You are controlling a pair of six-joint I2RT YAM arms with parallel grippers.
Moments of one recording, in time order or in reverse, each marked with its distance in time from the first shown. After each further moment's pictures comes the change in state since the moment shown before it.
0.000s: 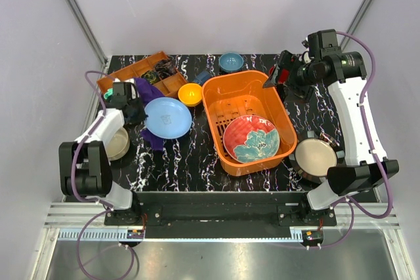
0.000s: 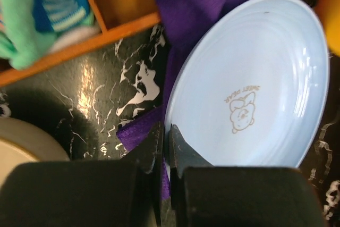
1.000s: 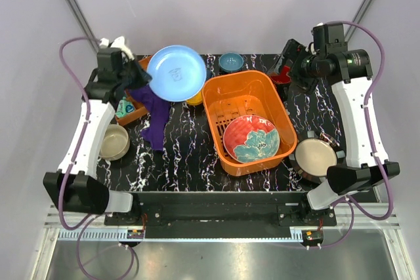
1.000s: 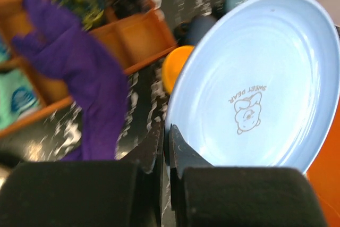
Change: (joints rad) left arm -0.096 -0.171 0.428 -0.198 0.091 -0.141; right arm 0.002 0.009 0.084 0.053 0.094 0.050
